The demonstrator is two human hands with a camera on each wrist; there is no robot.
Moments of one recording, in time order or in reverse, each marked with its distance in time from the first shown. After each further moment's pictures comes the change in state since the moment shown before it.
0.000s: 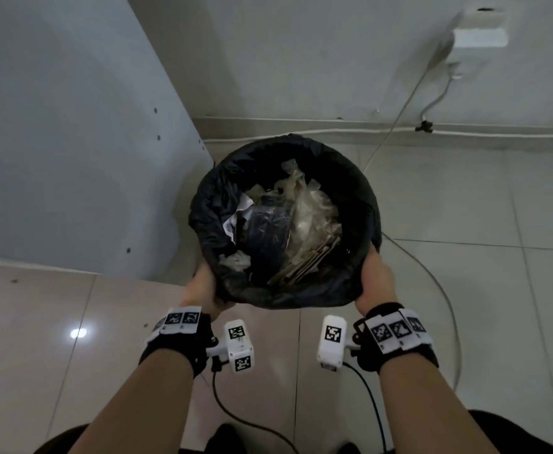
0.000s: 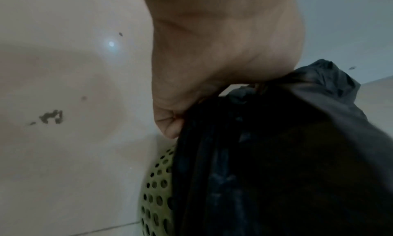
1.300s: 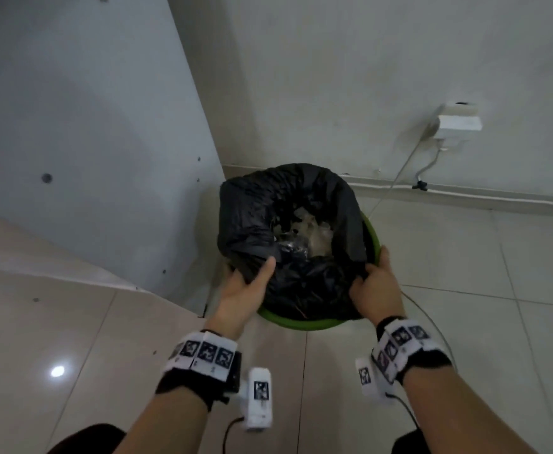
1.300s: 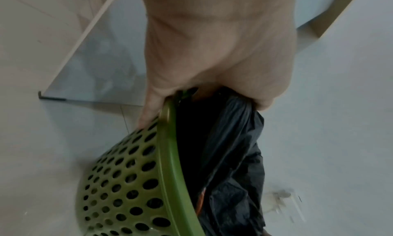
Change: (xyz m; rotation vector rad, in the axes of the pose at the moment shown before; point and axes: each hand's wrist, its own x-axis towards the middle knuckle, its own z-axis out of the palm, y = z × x) left_hand -0.097 0.044 0.028 0.366 -0.135 0.429; right_hand -0.046 -0.040 0.005 -1.125 -0.040 -0.740
